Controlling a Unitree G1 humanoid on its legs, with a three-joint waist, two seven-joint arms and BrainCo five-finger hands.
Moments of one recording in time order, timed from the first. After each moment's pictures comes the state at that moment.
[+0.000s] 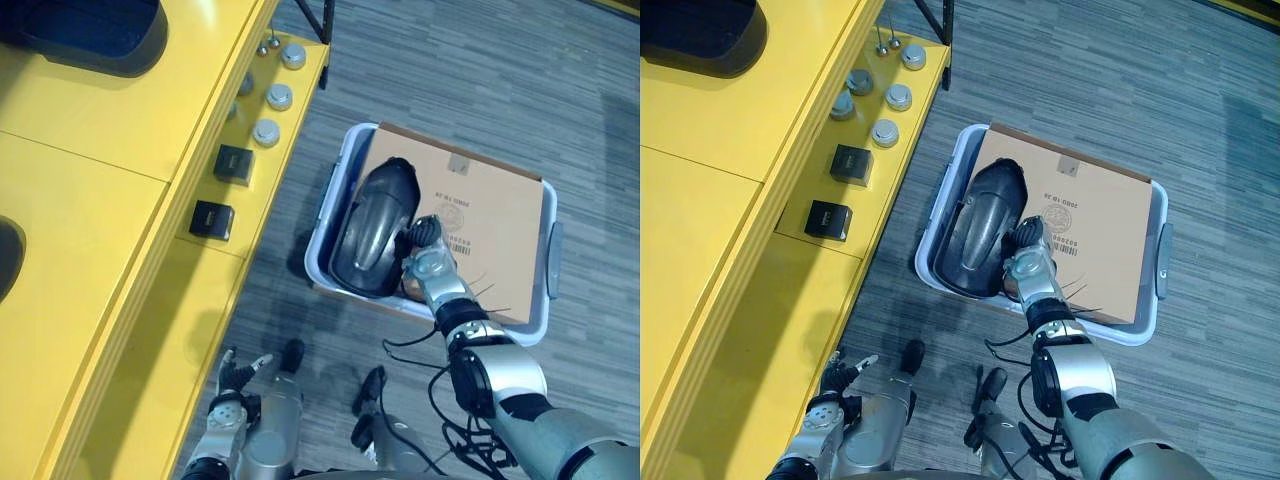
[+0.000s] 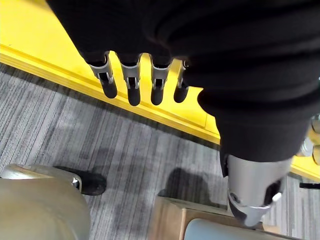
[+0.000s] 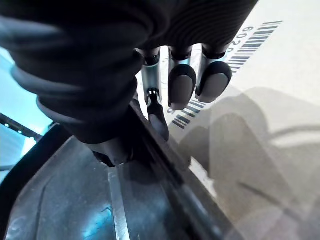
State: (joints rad) left arm 0.00 0.10 -0.02 0.75 -0.03 -0.09 0.29; right arm -0.69 -0.06 -0.10 0.75 -0.42 0.16 -0.37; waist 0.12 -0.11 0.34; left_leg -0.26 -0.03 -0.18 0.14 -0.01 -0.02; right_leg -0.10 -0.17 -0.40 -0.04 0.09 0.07
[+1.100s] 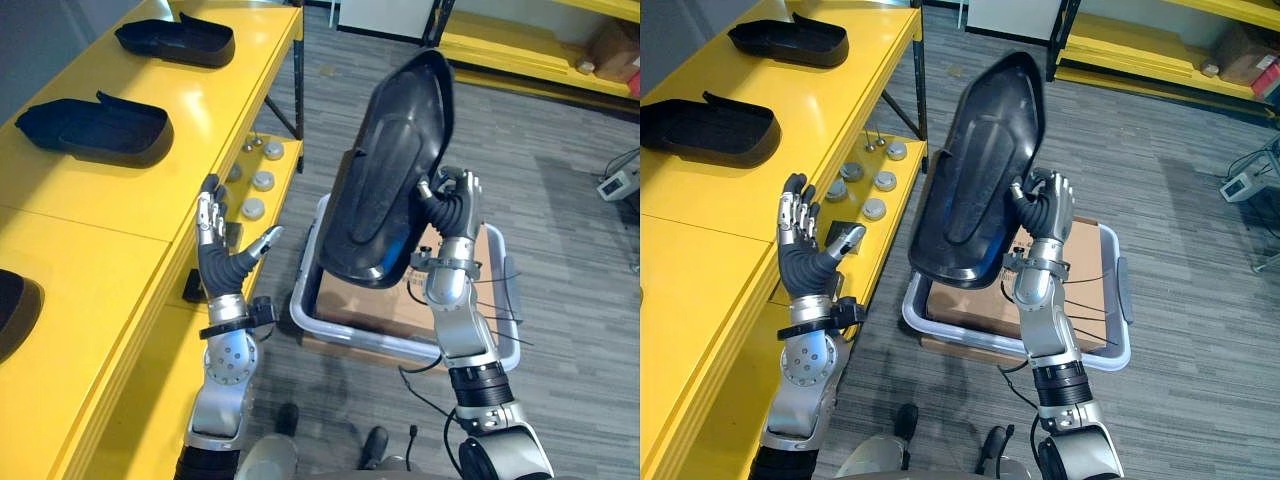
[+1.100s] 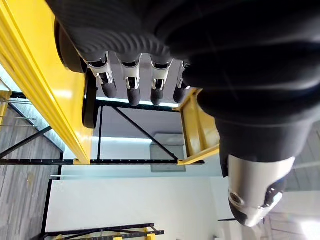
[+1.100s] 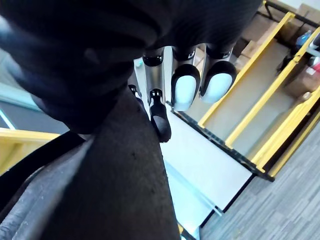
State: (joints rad) left arm 0.01 0.07 -0.19 -0.35 0.12 -0.15 0.42; right arm -0.39 -0.04 0.13 -0.02 -0.60 0.06 -0.43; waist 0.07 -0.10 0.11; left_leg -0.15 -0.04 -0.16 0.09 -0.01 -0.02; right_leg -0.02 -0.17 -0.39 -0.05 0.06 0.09
